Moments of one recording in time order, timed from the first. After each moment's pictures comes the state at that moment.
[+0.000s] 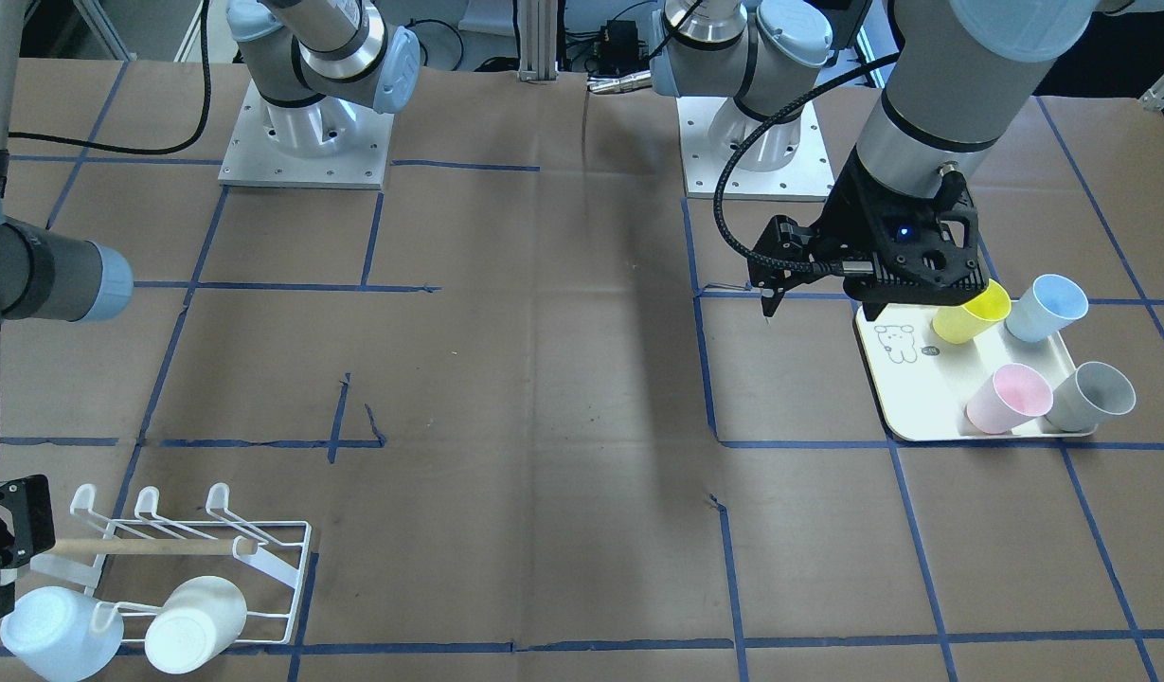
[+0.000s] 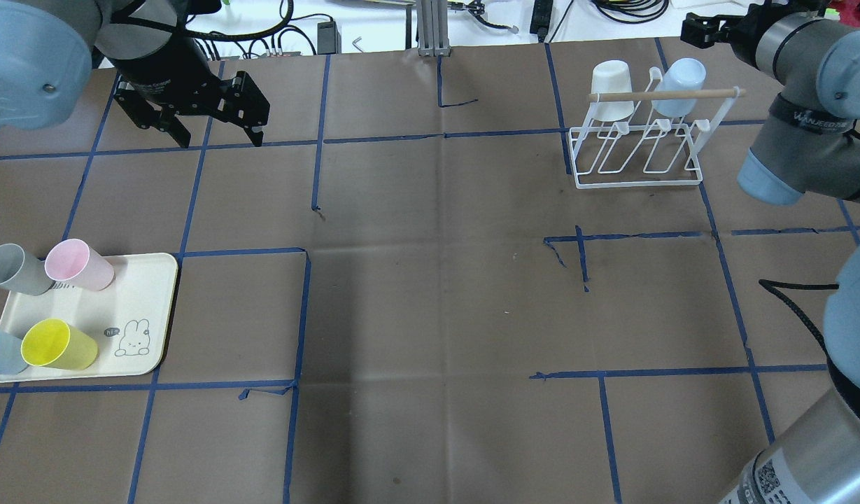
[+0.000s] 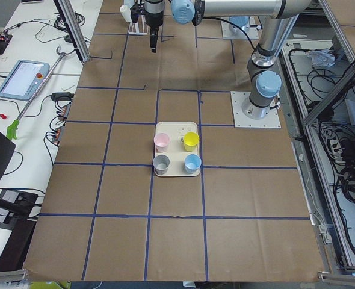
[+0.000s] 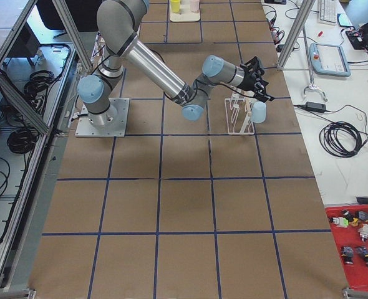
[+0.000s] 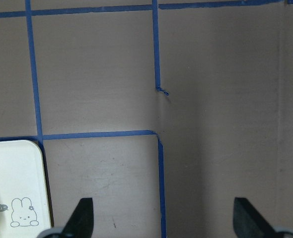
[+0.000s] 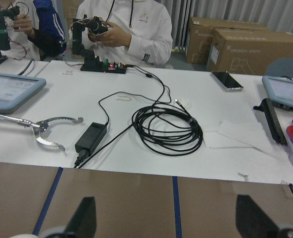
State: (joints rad) left arm -1.54 -1.67 -1.50 -1.49 1.57 0.06; right arm 1.22 -1.13 1.78 -3.26 -1.24 -0.25
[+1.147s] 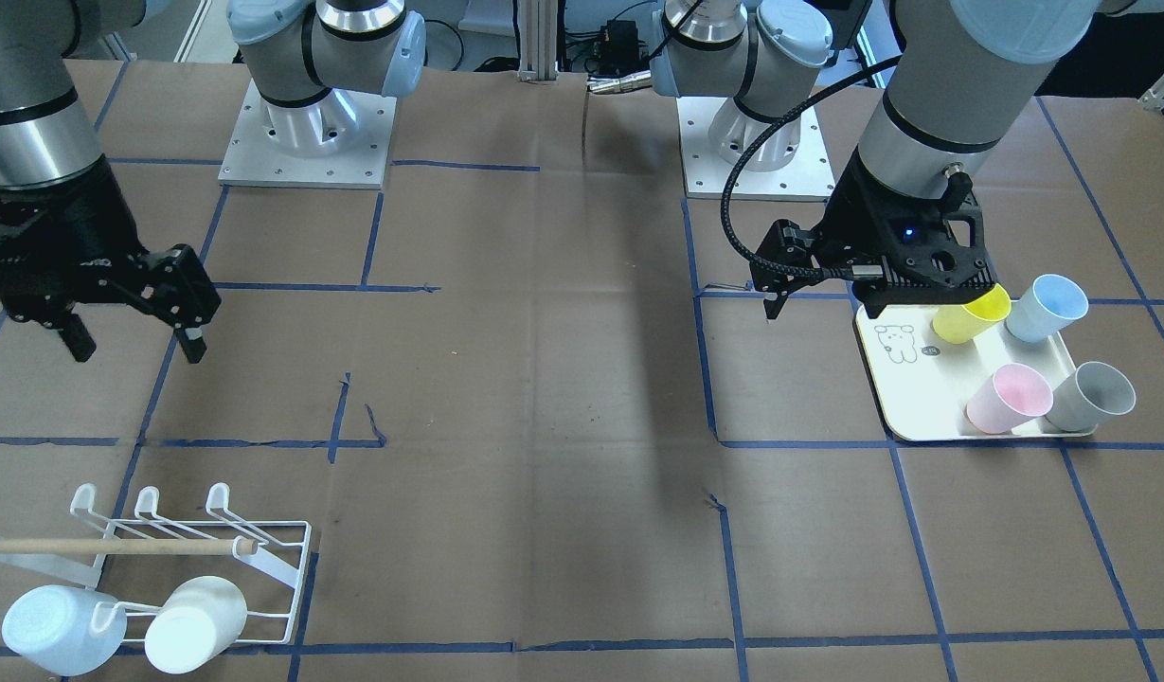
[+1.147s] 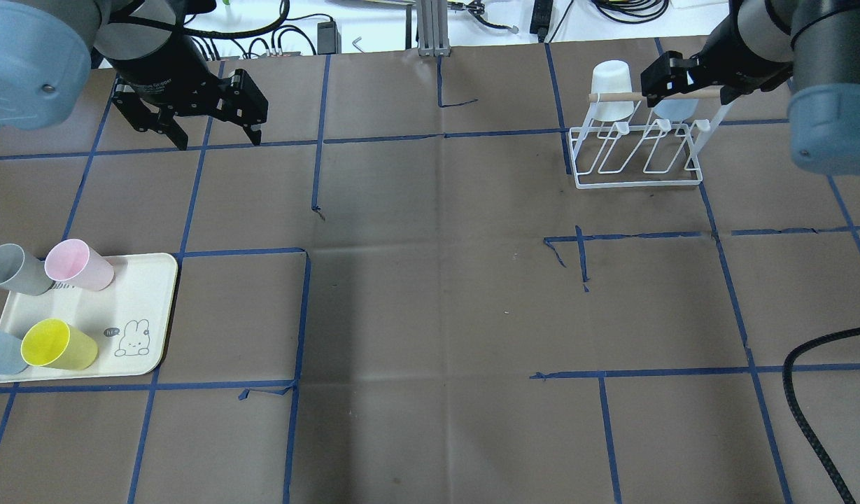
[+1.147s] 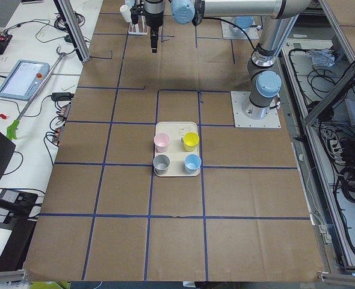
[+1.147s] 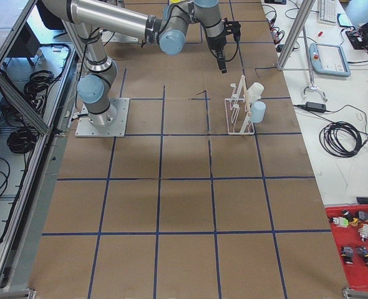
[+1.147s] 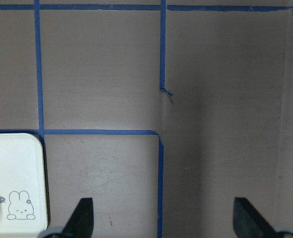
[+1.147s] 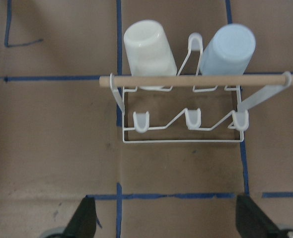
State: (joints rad) left arm -1.54 -1.67 -1.50 -1.49 1.57 0.01; right arm 1.42 -1.57 1.74 -2.02 -1.52 -0.13
